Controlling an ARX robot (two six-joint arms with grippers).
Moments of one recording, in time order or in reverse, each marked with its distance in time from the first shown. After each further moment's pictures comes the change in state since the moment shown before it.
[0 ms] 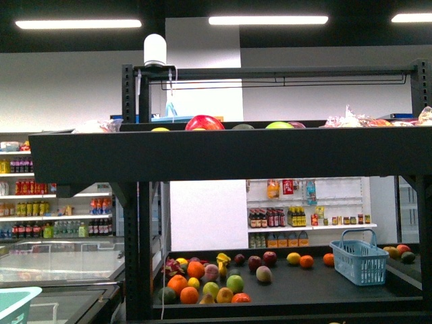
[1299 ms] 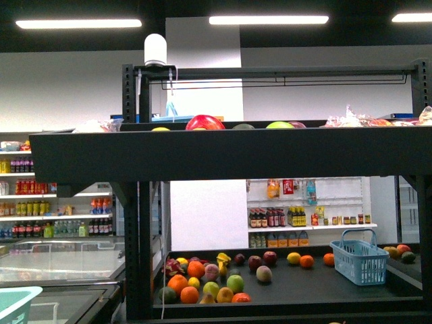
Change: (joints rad) left arm 0.000 0.000 0.000 0.000 0.000 0.002; right arm 0.000 0.000 0.000 0.000 0.000 0.000
